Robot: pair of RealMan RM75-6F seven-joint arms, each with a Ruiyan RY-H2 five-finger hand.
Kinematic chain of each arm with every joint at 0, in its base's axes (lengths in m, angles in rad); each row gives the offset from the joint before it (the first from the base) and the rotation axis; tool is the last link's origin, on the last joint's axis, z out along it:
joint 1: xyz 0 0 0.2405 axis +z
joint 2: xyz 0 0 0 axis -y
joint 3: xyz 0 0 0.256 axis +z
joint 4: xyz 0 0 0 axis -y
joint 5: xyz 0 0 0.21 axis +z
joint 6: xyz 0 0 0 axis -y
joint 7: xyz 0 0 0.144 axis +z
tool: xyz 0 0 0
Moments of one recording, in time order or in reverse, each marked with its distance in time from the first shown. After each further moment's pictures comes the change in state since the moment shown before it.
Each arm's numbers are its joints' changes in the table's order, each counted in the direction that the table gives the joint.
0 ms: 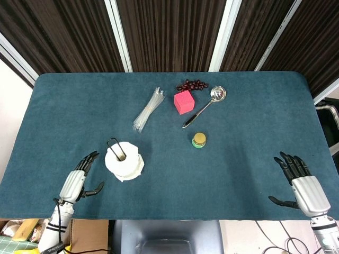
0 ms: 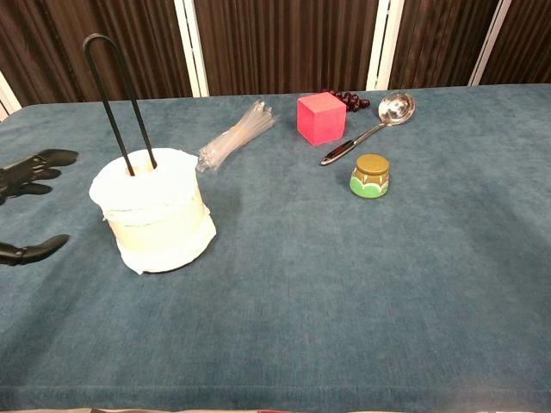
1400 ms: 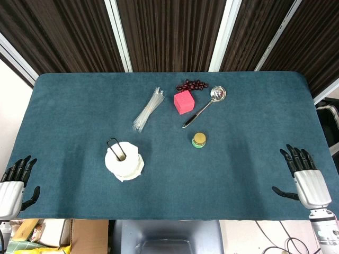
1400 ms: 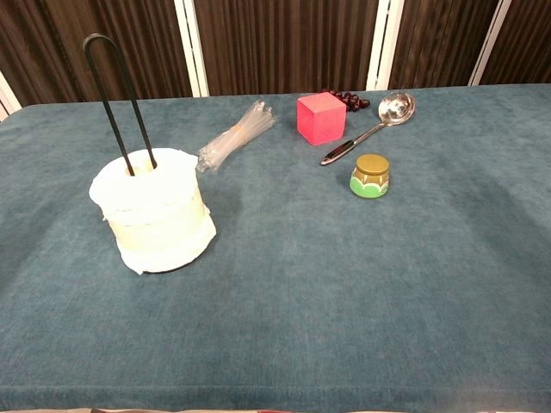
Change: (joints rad) left arm 0.191 -0.415 0.061 0.171 0.002 -0.224 0.373; right arm 0.005 0.059 0.064 -0.016 0.096 0.003 -0.139
